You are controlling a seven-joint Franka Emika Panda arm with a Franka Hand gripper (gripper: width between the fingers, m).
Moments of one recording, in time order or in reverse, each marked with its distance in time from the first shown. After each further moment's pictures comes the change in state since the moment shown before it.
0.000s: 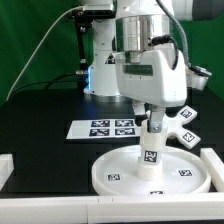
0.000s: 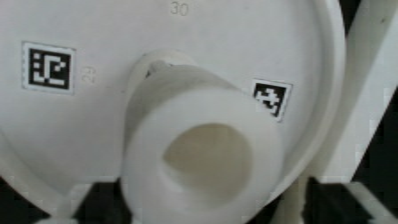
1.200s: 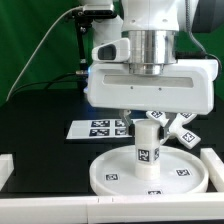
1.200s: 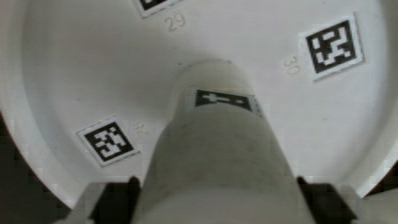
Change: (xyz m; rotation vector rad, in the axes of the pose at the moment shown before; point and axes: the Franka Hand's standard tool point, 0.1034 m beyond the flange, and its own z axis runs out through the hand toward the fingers) arm -0.004 0.013 0.017 -0.045 0.007 -0.722
